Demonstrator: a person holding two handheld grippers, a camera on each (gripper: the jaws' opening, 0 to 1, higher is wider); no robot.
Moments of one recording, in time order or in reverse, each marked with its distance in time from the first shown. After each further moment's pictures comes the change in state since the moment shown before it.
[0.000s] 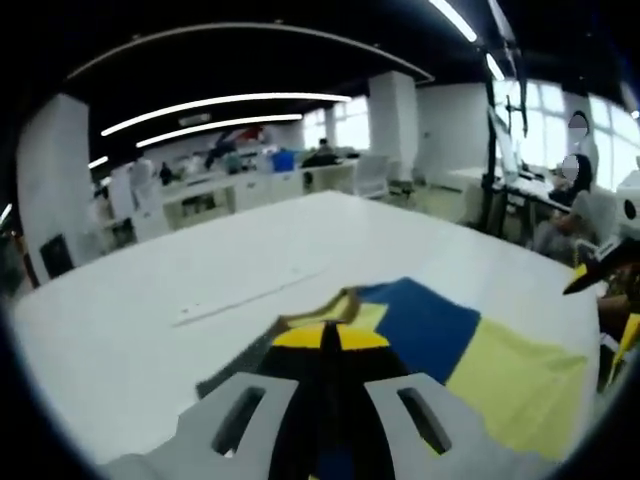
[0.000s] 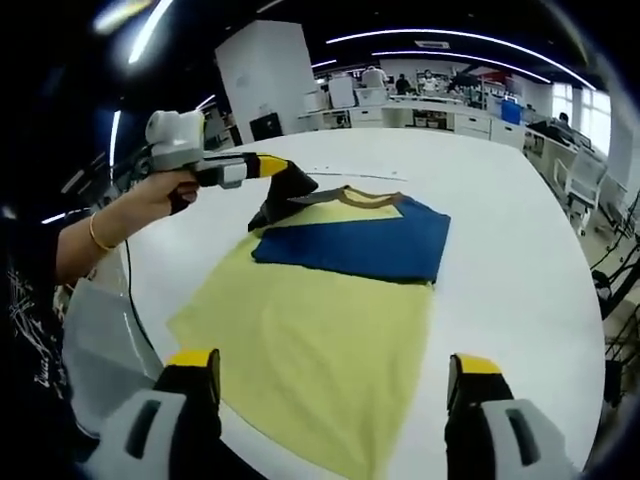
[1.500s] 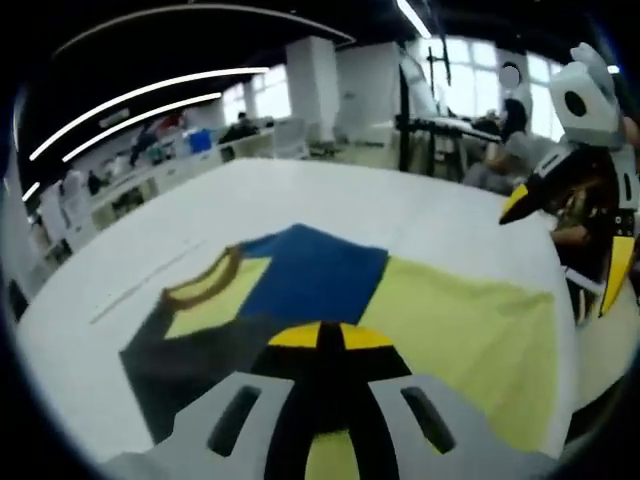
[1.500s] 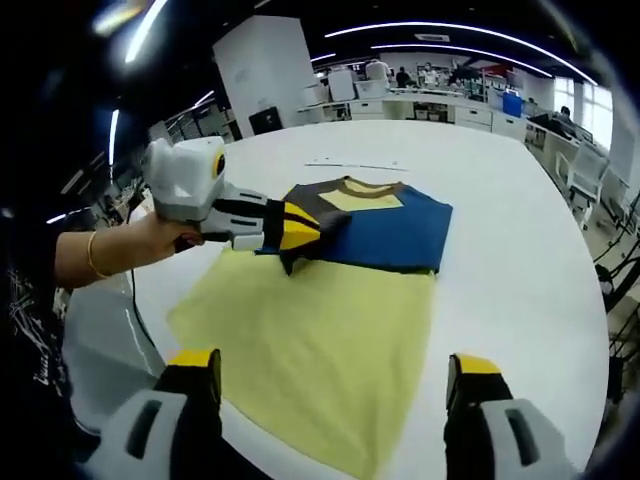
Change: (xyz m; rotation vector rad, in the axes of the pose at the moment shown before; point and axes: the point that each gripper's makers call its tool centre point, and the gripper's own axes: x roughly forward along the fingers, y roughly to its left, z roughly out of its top) left arm 0.012 -0.109 -0.071 0.148 0.166 -0.289; right arm 0.003 0.001 -0.009 0.007 0.028 0.008
